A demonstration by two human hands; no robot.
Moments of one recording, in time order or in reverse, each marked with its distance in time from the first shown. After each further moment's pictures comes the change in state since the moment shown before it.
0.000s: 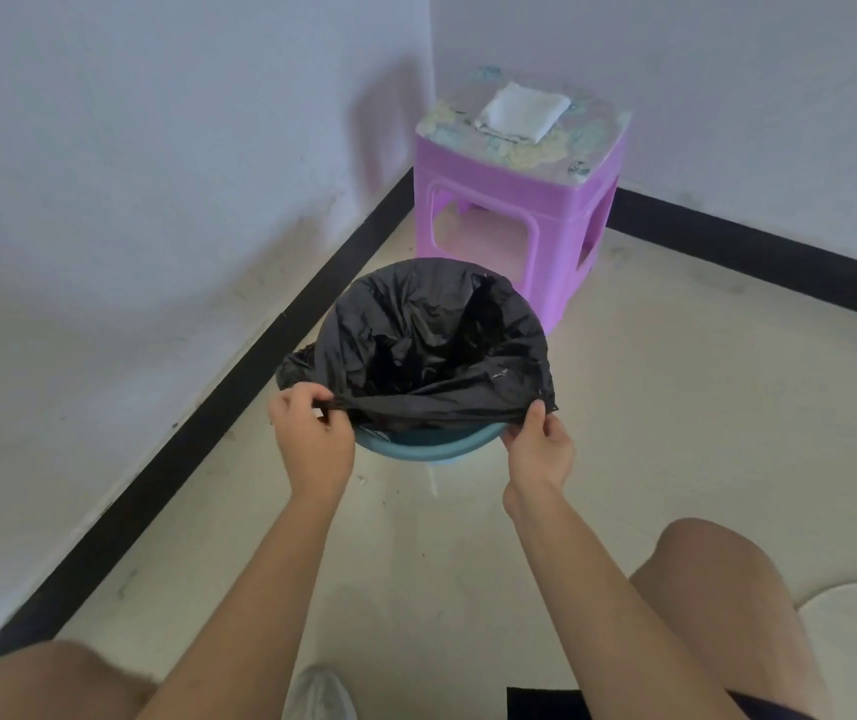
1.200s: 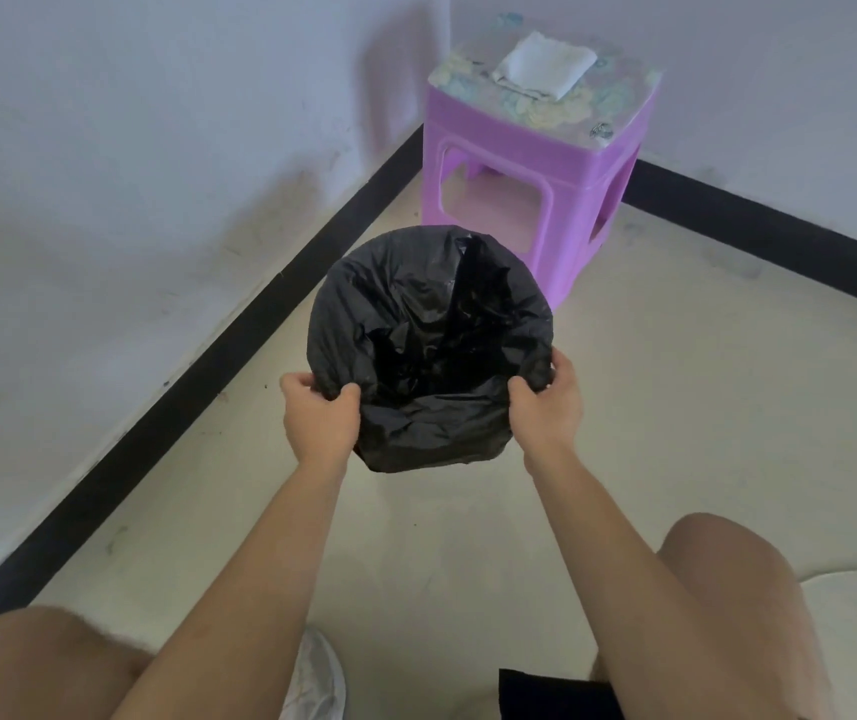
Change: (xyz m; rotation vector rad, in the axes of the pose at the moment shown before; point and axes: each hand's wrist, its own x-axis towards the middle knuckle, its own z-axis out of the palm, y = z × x) left_hand -0.011 -0.007 0.015 -0.159 -0.131 -0.559; right_hand 0.021 -0.011 -0.004 -0.393 -0.147 -0.316
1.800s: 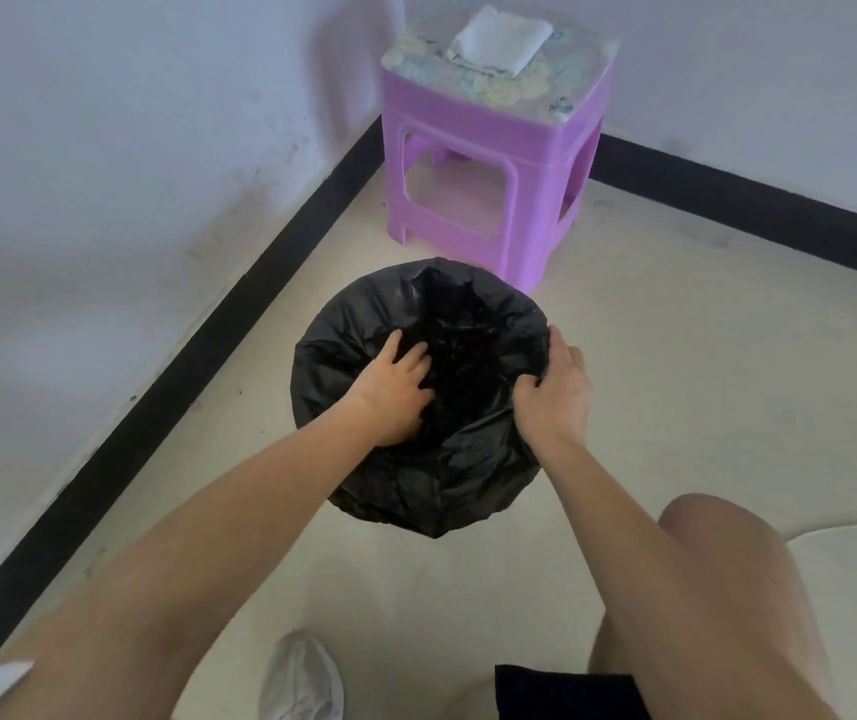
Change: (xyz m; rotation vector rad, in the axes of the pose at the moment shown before) left_hand 0.010 0.028 0.070 1.806 -0.688 1.334; right_hand 0.009 0.005 -0.036 -0.429 0.032 -0.249
